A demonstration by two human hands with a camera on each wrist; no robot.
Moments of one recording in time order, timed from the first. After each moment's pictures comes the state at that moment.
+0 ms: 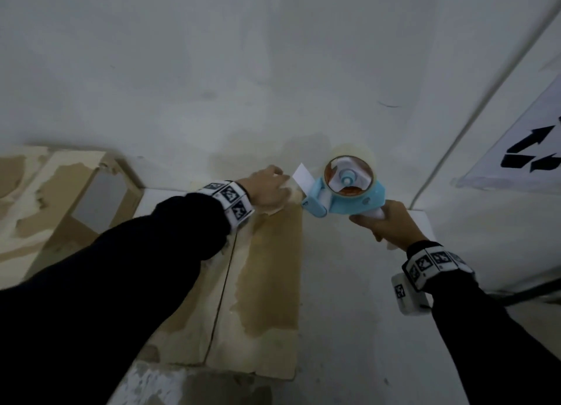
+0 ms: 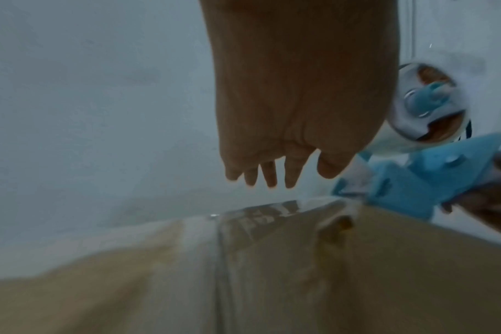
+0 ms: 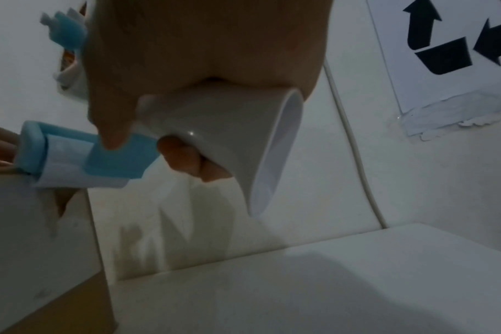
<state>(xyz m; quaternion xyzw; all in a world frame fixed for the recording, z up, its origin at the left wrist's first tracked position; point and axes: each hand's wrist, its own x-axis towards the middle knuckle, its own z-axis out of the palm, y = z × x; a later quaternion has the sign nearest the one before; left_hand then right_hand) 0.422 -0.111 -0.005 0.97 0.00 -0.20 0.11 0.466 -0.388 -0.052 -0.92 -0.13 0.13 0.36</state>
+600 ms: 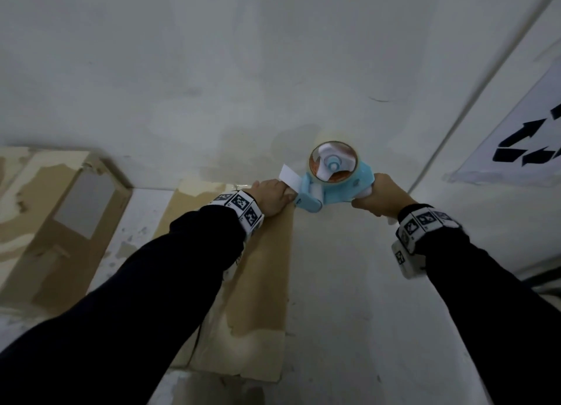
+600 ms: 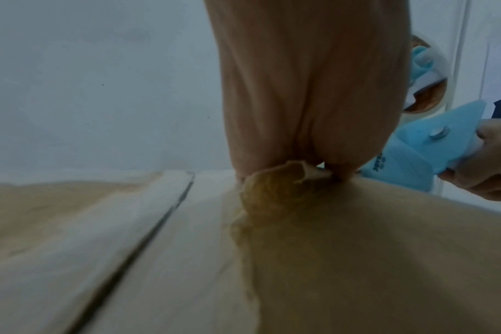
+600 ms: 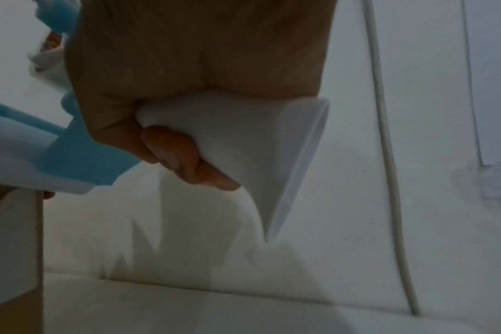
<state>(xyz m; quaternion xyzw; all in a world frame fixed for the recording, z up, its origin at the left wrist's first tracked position) 0.431 -0.138 -0.037 0.98 0.03 -0.18 0.11 0.504 -0.373 -0.023 -0.92 -0.16 0.18 0.30</state>
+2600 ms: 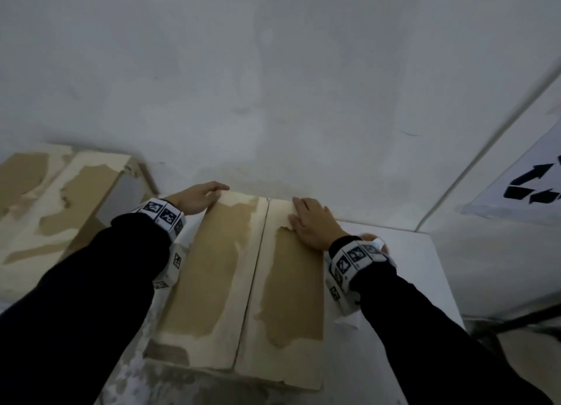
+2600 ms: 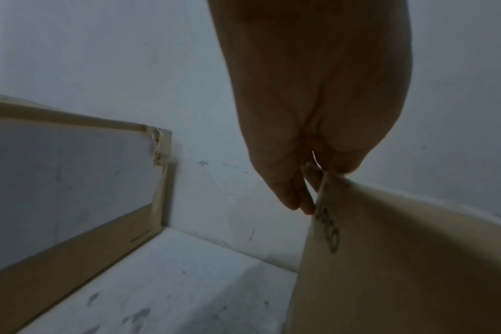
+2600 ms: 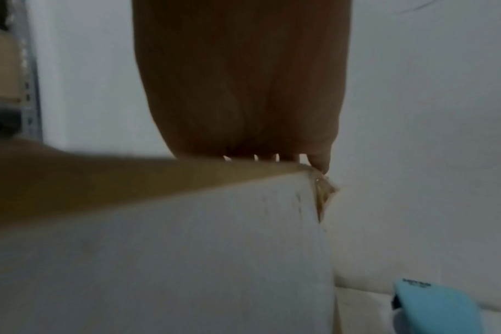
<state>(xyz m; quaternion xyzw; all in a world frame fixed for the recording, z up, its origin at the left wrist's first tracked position) 0.349 0.045 -0.027 0.92 0.13 -0.13 0.36 0.426 -0.220 -0.042 -0.93 -0.32 0.16 0.11</state>
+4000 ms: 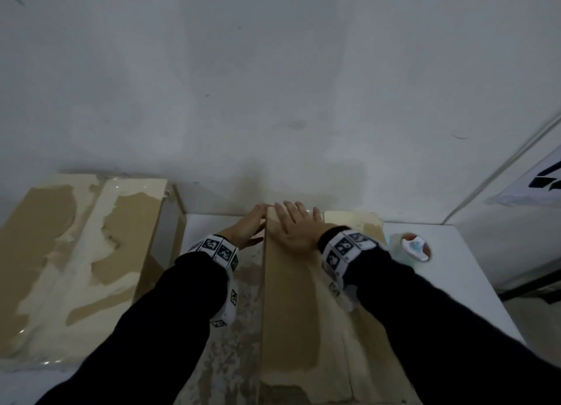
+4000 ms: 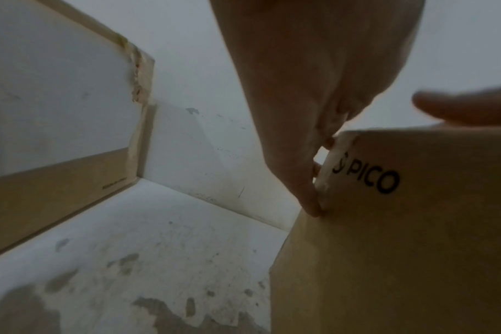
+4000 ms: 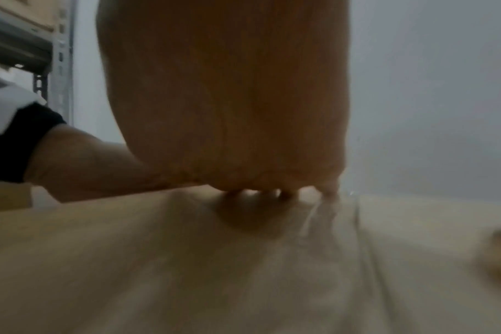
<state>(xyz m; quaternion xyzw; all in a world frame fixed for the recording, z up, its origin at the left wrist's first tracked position) 0.350 0.071 -0.061 0.67 0.18 -0.16 0.71 0.385 -0.066 -0.025 -0.92 -0.29 0.26 -0.02</state>
